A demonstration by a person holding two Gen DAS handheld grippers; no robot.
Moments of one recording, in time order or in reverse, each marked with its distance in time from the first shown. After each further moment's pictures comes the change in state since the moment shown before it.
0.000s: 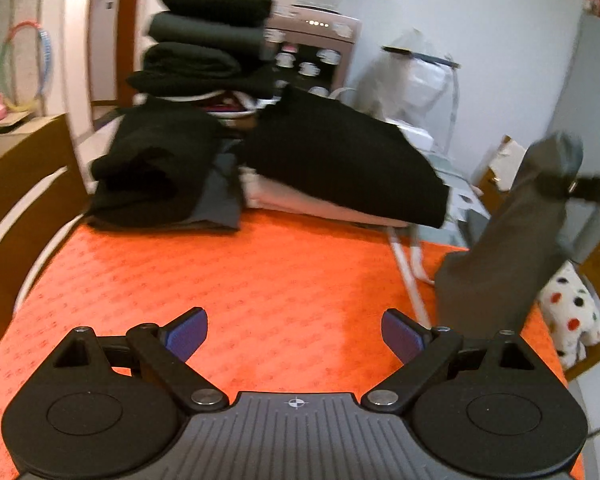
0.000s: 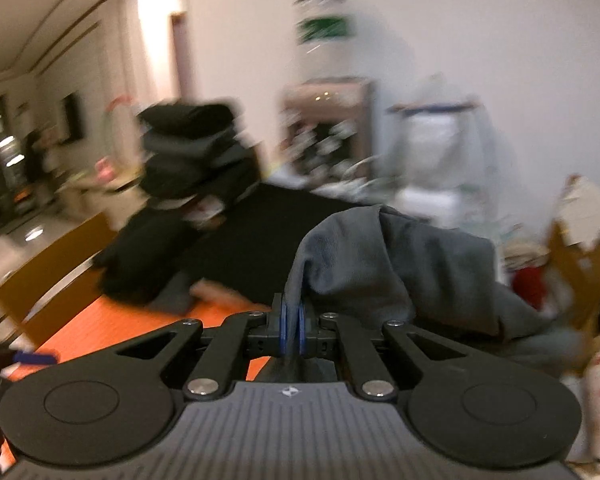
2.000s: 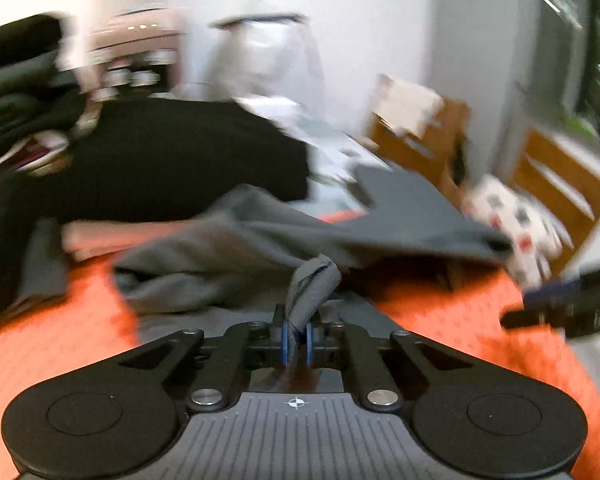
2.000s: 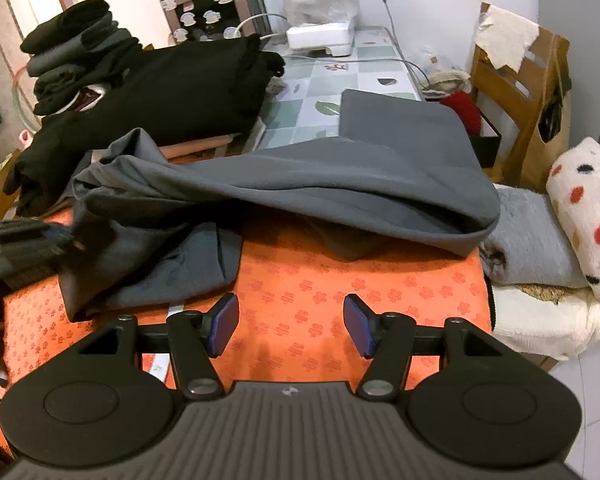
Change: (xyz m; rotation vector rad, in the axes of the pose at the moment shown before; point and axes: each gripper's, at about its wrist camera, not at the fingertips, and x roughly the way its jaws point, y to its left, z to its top) left arm 0.092 -0.113 -0.005 0.315 -0.015 -0.238; right arm -0.009 -0.089 -0.143 0.284 0.285 -0.204
